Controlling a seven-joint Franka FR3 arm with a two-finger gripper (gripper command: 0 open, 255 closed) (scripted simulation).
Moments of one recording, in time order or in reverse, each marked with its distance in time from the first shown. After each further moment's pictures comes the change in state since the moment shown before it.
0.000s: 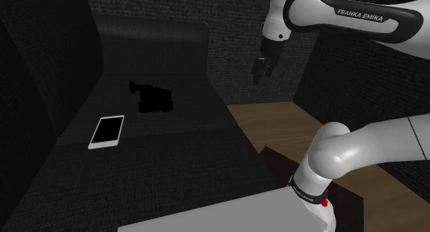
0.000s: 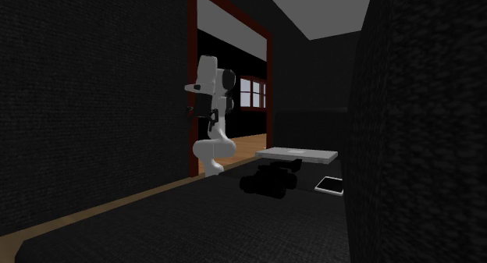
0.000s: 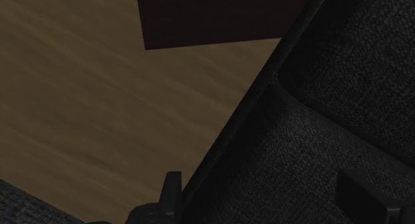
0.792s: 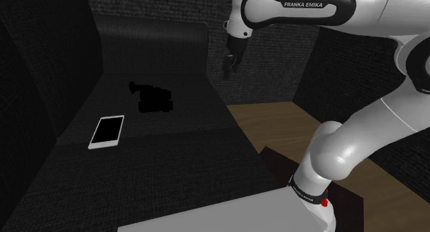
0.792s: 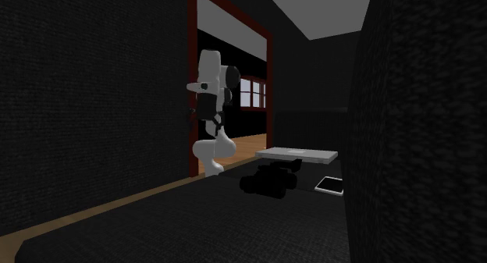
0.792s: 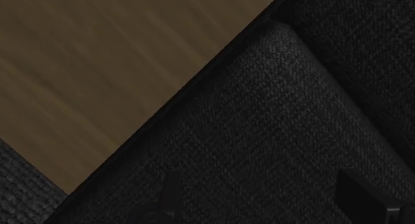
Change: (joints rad) arm 0.098 0.362 -0.026 0.212 0.028 0.157 -0.200
